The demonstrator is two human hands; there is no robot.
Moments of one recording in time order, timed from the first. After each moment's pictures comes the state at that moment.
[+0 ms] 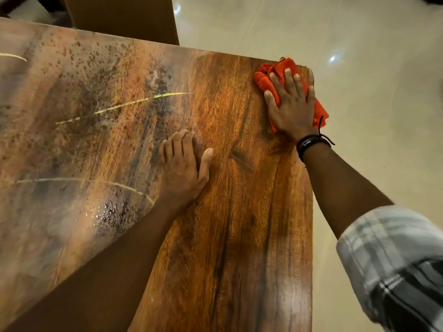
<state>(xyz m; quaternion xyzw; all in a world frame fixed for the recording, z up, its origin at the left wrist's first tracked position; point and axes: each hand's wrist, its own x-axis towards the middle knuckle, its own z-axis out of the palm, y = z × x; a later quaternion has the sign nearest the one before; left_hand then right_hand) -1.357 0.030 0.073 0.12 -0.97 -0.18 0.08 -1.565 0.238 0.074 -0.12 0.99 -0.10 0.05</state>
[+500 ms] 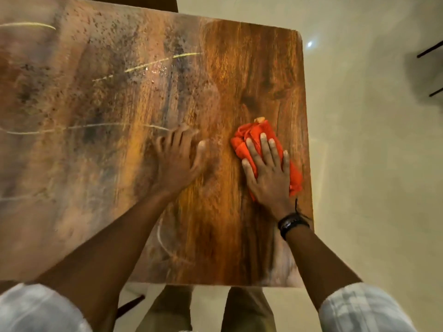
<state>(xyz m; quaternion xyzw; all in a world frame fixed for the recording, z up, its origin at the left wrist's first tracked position) -1.211 -0.004 0.093 0.05 -0.97 -0.21 0.11 -1.220 0.232 0.081 -0.12 0.99 -0.11 0.04</state>
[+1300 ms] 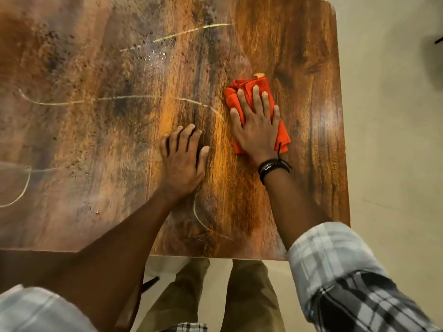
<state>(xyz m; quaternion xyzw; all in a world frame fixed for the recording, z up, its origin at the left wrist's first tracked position) -1.138 -0.057 0.070 0.04 -0.98 -0.18 0.05 -1.254 0.110 0.073 -0.07 0.99 -0.13 0.02</state>
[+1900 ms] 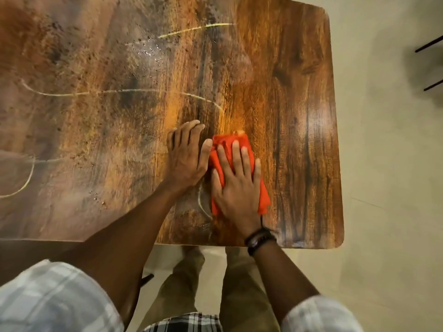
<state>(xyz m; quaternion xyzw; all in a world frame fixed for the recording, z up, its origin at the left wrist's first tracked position) -1.133 -0.062 0.079 0.03 -0.95 -0.29 0.07 -1.093 0.092 0.083 -0.12 0.99 -0.09 0.04</state>
